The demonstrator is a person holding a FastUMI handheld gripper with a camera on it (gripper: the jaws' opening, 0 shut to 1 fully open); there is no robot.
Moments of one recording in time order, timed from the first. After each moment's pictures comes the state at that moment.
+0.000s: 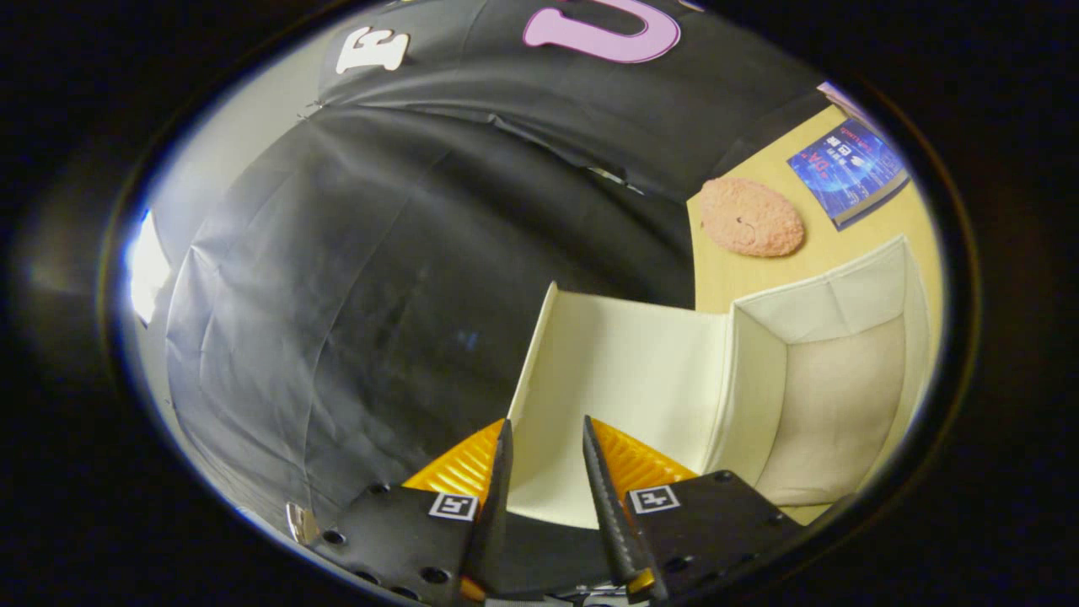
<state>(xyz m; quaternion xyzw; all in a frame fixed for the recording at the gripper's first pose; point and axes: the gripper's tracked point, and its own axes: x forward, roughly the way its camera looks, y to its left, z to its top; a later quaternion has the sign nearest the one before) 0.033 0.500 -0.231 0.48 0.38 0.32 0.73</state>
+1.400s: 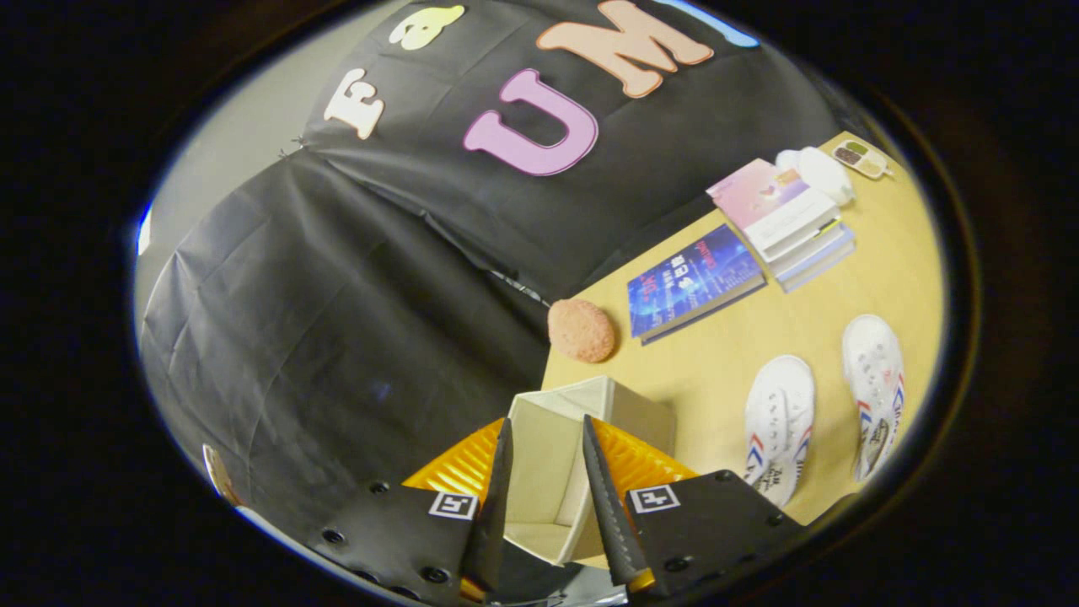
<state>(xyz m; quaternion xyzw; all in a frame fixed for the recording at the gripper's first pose) 0.014 0.228 -0.294 0.42 0.33 0.16 0.83</state>
